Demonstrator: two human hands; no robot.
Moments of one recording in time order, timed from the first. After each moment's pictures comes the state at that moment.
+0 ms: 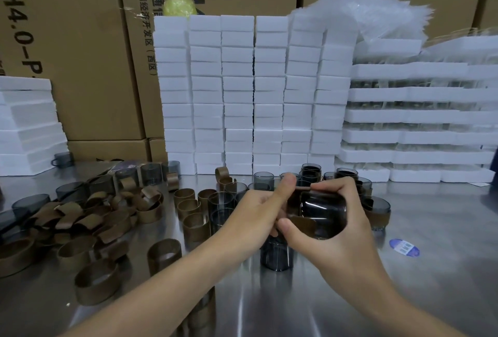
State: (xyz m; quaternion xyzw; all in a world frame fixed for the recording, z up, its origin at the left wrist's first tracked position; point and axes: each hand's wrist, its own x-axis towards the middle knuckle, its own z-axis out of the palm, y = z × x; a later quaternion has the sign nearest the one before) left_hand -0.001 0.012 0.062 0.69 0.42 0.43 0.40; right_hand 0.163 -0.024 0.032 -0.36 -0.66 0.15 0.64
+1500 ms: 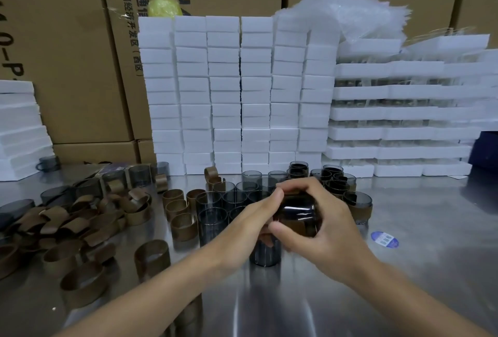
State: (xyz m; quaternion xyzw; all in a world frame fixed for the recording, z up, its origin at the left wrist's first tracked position) left_hand 0.003 0.001 0.048 0.72 0.32 0.38 0.49; right_hand 0.193 -0.010 0.037 -0.32 -0.77 0.11 0.54
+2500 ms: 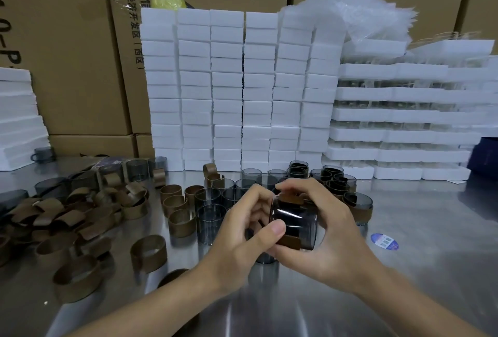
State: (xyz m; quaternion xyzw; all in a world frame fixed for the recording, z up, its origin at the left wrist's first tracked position) left_hand -0.002 -0.002 0.021 0.72 0.22 0.54 0.38; right_hand 0.183 -0.024 0.046 -0.27 -0.78 0.09 0.55
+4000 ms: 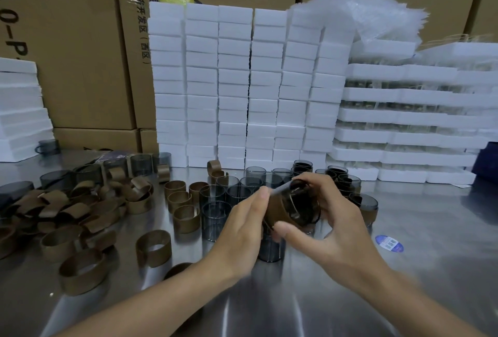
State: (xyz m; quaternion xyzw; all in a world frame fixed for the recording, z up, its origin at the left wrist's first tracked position) left_hand 0.003 0.013 0.016 0.69 0.30 0.53 0.38; right_hand 0.186 -0.013 0.037 -0.32 -0.76 0.11 0.56
